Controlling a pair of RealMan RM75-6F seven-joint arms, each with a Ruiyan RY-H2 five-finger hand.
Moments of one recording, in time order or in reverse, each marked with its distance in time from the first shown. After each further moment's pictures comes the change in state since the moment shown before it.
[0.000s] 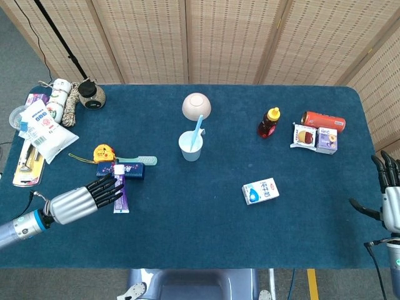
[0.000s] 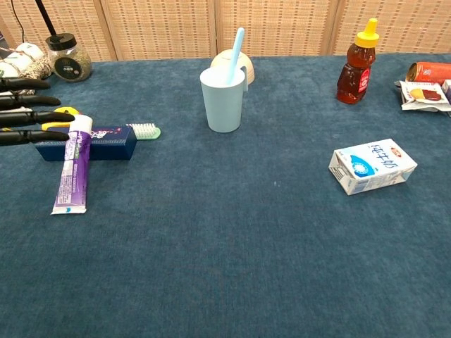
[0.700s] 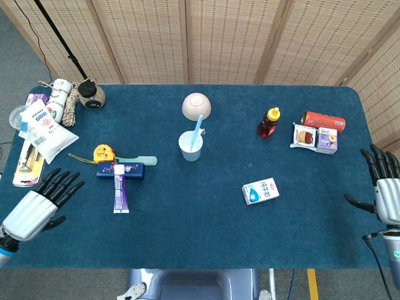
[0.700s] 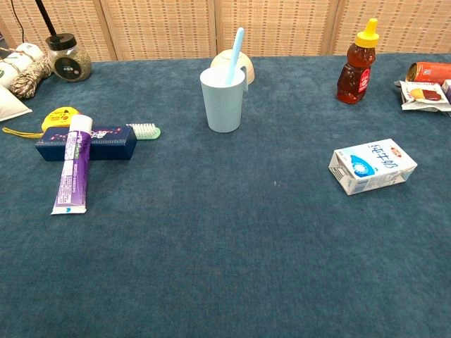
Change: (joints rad) left arm 0.290 0.206 -0.073 -0.447 -0.256 0.068 -0.230; right arm 0.048 0.016 -0.027 0.018 -0.014 -0.011 0.006
